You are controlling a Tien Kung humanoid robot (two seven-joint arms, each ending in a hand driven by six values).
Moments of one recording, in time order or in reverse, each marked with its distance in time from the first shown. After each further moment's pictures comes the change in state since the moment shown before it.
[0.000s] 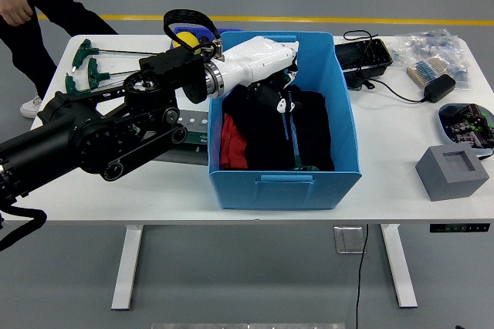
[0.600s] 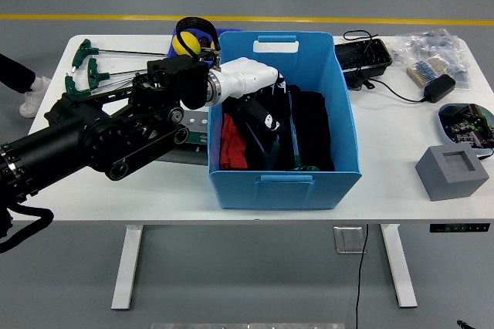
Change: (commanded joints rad) left arm 0.000 -0.014 0.004 0.052 -0.019 -0.157 0.125; right arm 0.012 -0.007 -0.015 0.000 0.024 0.002 0.008
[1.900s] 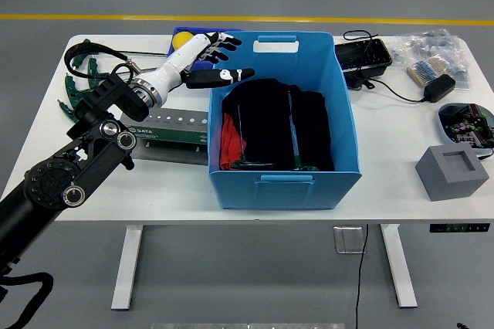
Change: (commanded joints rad) left arm 0.466 0.004 -0.629 -0.172 -0.217 0.243 -0.082; right arm -0.014 0.007 0.038 -0.001 -0.036 -0.001 -0.005
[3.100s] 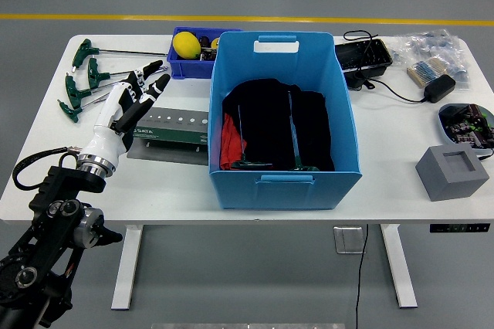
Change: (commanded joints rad) left arm 0.476 -0.114 -0.328 -0.276 -0.246 0.003 -0.118; right arm -0.020 0.014 0.062 0.000 -0.053 -0.002 -0.007
